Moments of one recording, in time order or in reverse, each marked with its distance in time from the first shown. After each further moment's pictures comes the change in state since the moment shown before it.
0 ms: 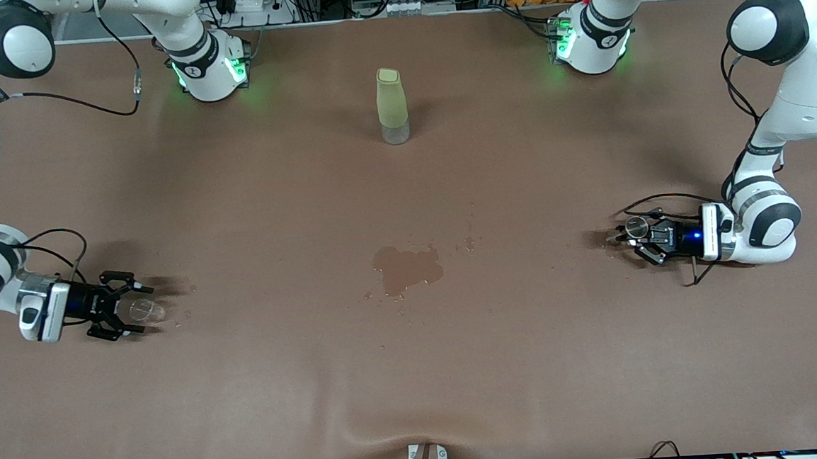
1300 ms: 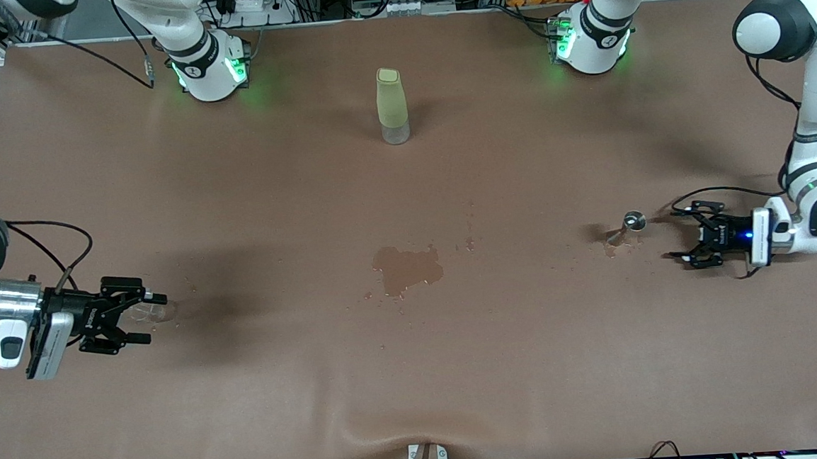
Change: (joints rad) left arm 0.007 -0.015 0.181 0.169 0.095 -0.035 -0.373; right arm 0.287 -0.308 0.024 0.067 -0.249 0.053 0.822
